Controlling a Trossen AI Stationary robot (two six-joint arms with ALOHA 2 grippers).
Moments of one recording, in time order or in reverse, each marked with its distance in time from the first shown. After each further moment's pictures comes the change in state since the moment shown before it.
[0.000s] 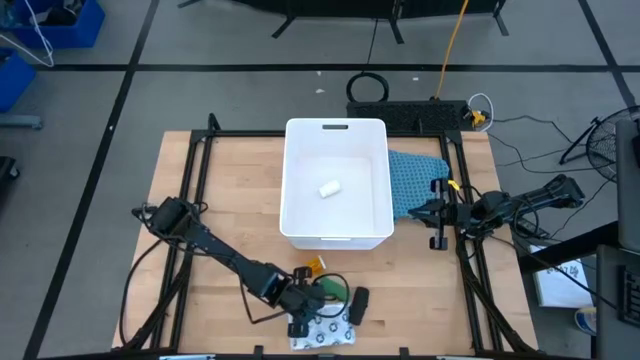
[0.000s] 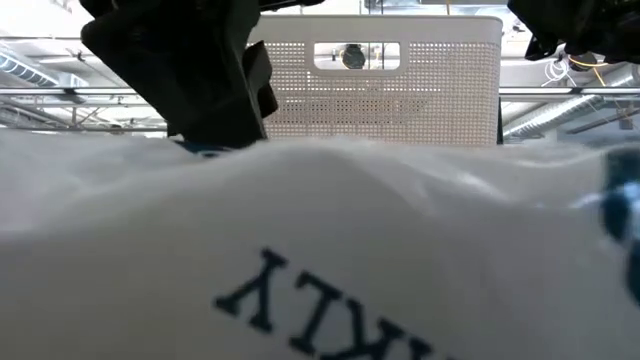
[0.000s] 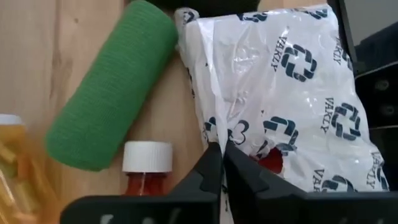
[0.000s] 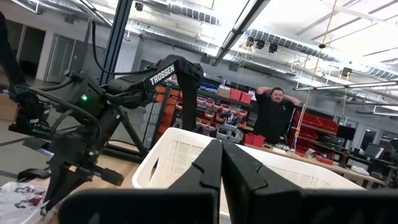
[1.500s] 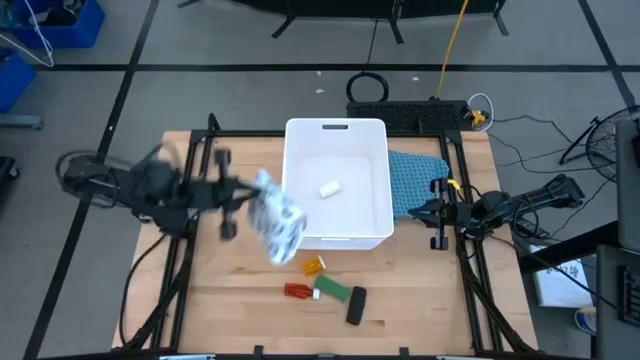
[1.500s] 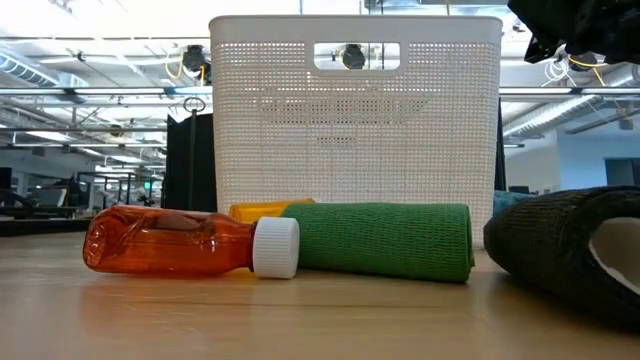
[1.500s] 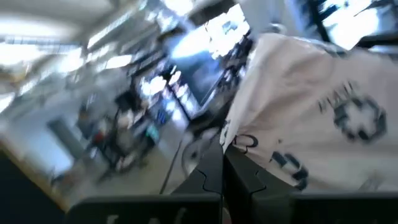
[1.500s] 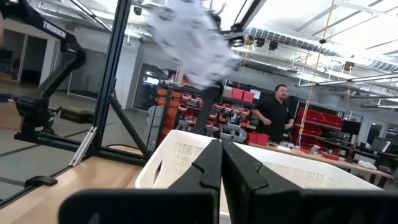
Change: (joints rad) left arm 0.317 -1.081 -0.302 0.390 -0.201 1.009; right arm 0.000 0.000 0.000 0.003 -0.001 0.045
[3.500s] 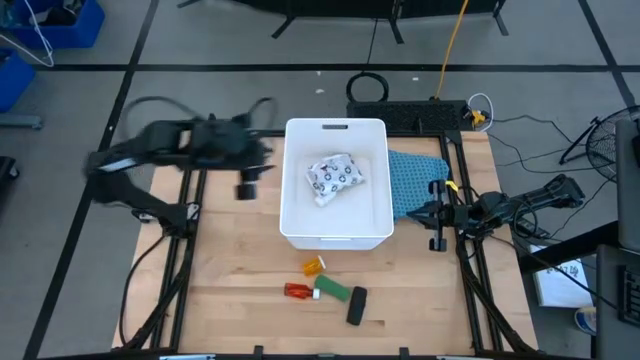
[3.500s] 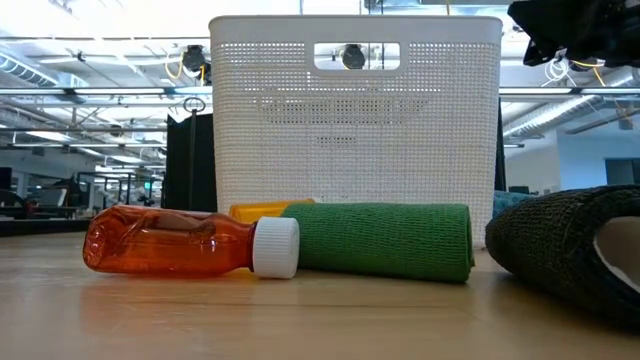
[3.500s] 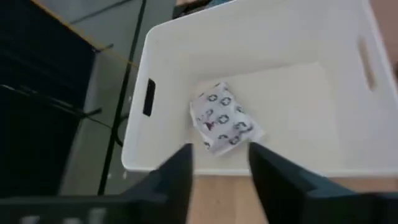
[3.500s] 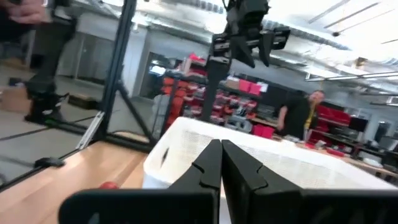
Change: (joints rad) left arm 0.264 0.394 0.696 -1.140 -0.021 -0.260; right arm 0.000 0.000 0.001 -0.056 -0.022 -0.016
